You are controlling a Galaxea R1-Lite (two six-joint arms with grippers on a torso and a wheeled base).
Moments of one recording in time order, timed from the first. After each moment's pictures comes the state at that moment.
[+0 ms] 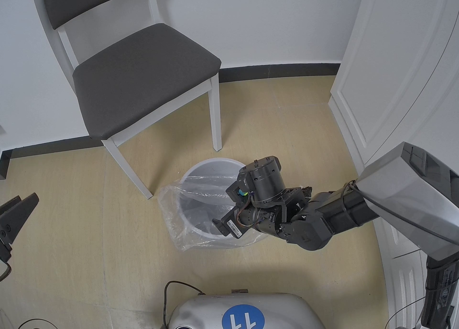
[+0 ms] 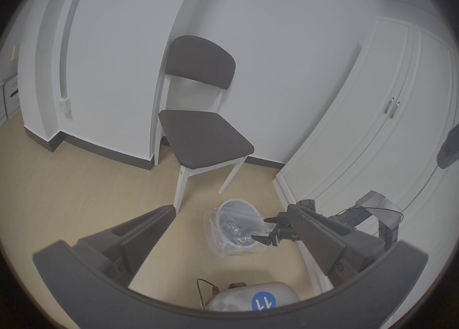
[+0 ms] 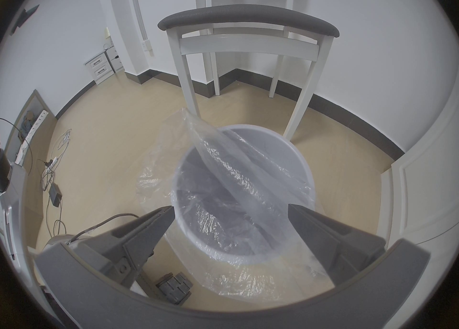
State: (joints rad) left arm -0.05 0.64 -0.49 -0.06 -0.23 -0.34; right arm 0.77 2.26 -1.30 -0.40 -0.21 -0.24
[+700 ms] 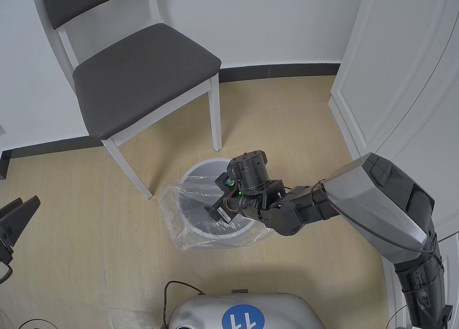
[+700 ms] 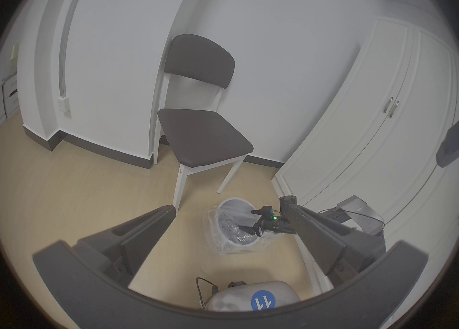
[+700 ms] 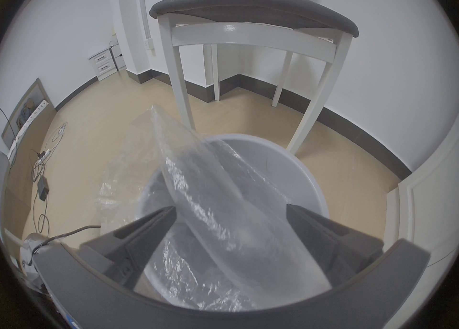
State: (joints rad) left arm -0.05 0.64 -0.48 -0.06 -0.24 -0.34; right arm 0.72 2.47 -1.61 -0.38 -0.15 -0.35
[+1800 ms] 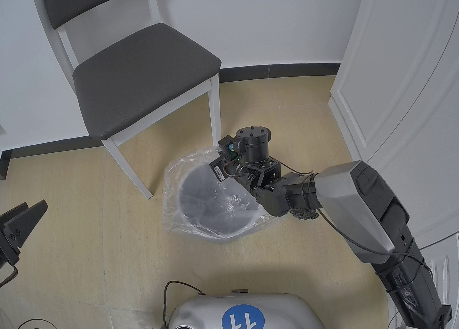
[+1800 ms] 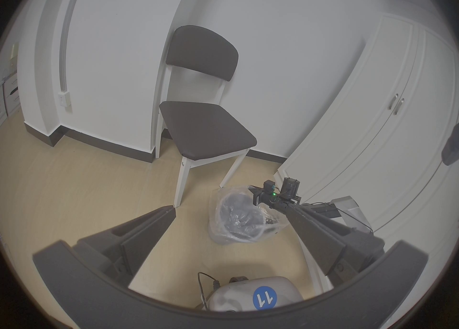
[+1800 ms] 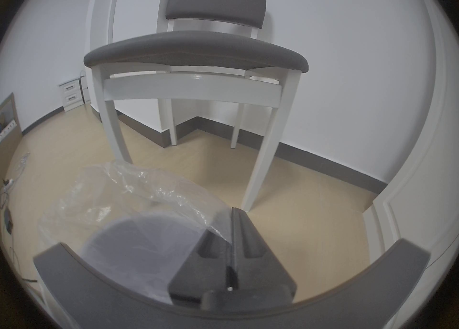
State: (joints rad) left arm -0.05 0.67 -0.46 -0.07 -0.24 -0.34; right arm 0.65 2.65 -2.00 -0.53 -0.22 -0.35
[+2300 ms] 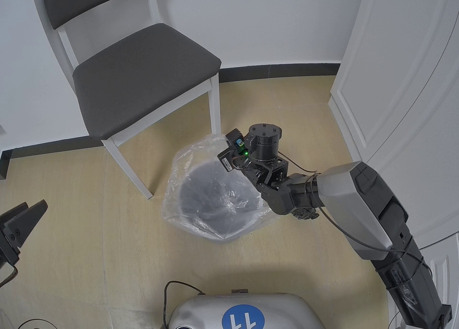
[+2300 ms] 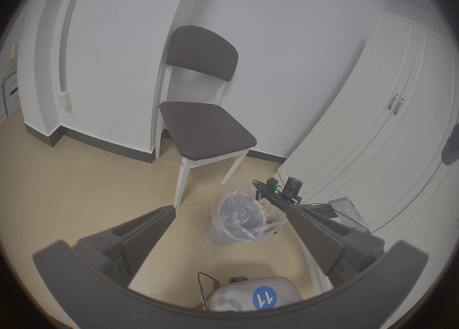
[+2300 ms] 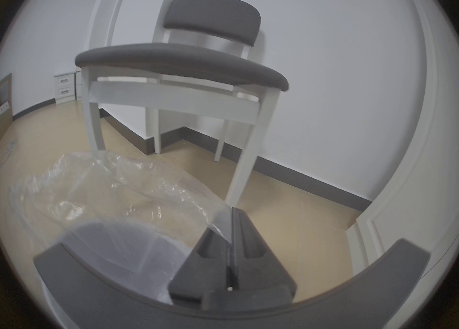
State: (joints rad) left arm -0.05 0.67 -0.46 -0.07 -0.24 -0.34; right arm 0.61 2.68 -2.00 -0.69 -0.23 -0.46
